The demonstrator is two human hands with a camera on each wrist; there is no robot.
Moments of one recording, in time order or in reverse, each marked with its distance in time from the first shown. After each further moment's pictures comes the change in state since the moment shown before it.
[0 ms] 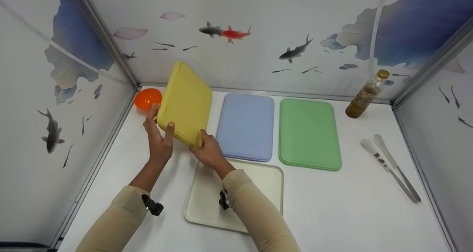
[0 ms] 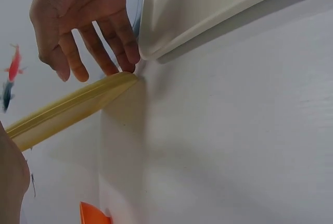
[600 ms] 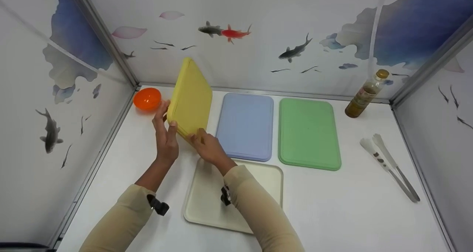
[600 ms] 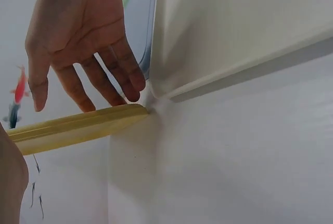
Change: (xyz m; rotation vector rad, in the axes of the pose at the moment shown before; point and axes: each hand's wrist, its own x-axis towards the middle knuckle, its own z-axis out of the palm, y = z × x) left_hand -0.003 0.018 0.018 -0.099 -0.034 0.080; right_hand 0.004 -0.011 -0.012 -0.093 -0.027 -0.018
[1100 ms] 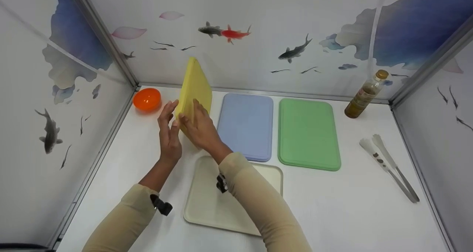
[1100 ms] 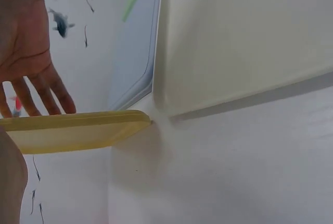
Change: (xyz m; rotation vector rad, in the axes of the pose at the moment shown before) left_hand 0.002 0.009 0.011 -0.070 -0.017 0.012; right_hand 0.016 -0.055 -0.026 0.025 0.128 -0.240
